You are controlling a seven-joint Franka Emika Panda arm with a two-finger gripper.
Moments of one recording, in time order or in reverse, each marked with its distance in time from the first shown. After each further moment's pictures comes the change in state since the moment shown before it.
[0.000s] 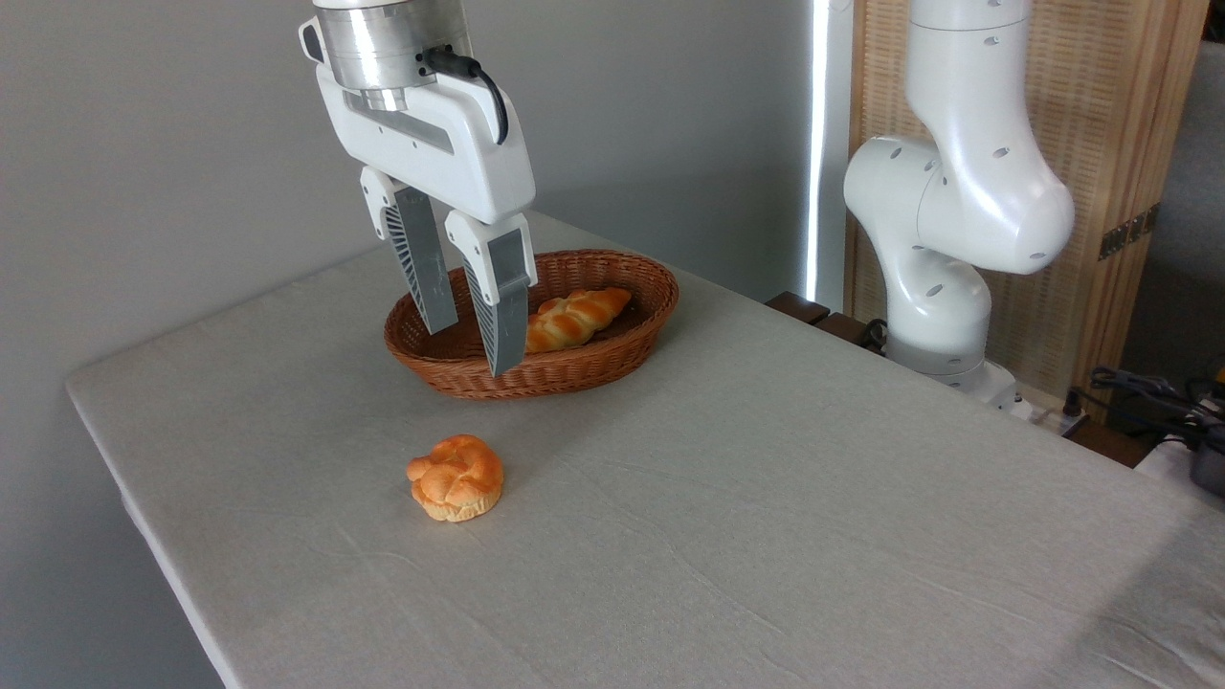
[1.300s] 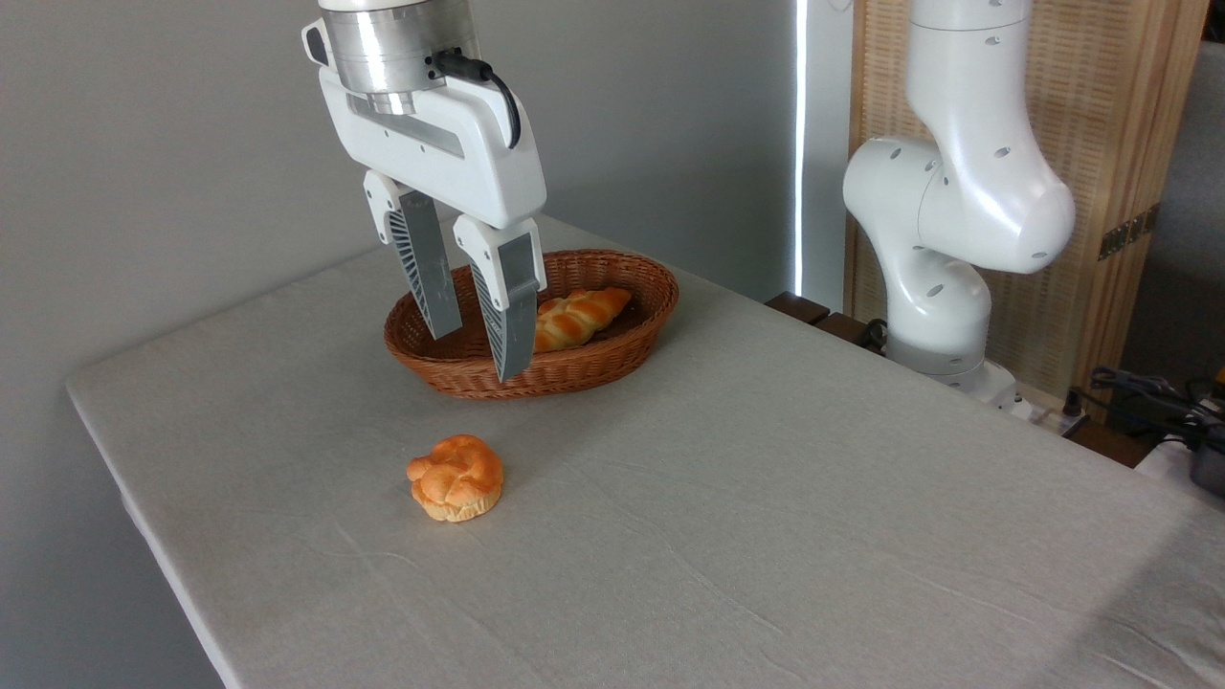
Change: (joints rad) arm 0.019 0.000 0.000 0.000 -0.005 0.000 0.000
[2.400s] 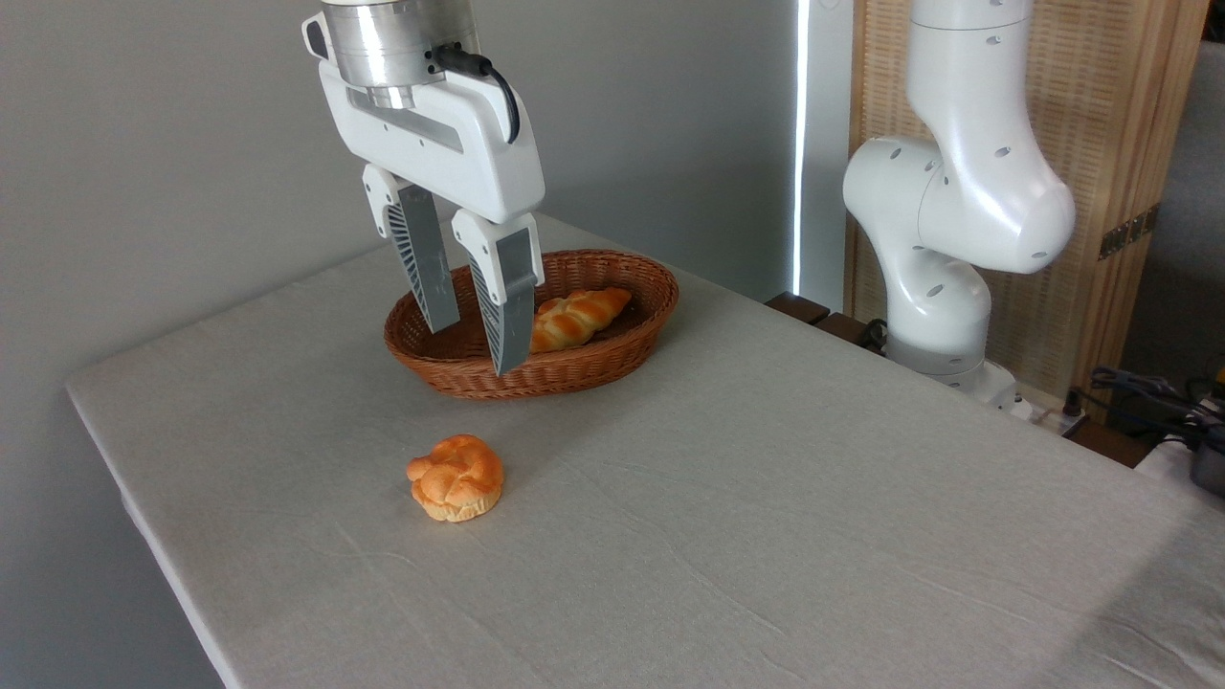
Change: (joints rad) arm 0.000 -0.009 -0.006 -0.004 -0.014 0.000 0.000
